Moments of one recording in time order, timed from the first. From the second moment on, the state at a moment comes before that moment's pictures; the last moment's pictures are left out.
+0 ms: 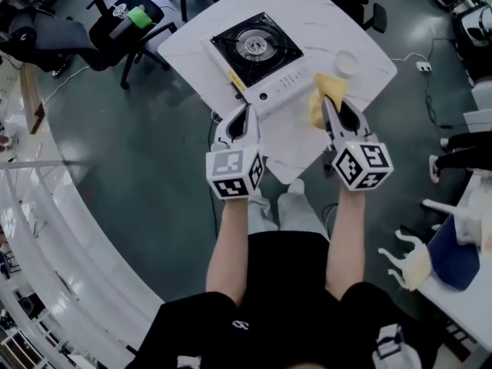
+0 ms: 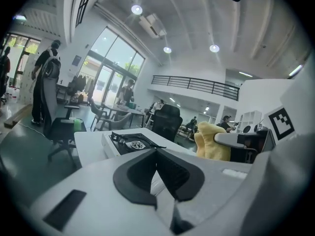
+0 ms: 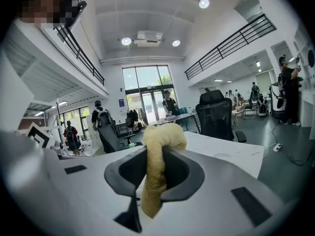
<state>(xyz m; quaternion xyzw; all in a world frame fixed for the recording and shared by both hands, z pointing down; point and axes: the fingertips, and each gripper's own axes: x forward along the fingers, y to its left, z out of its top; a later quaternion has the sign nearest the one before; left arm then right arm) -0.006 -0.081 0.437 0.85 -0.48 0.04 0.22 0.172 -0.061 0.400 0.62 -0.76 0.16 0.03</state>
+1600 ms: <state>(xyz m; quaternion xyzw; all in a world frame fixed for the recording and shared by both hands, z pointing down) 0.010 -0.141 0.492 0.75 -0.60 0.07 0.27 0.200 -0.205 0.547 0.43 -0.83 0.02 0.36</state>
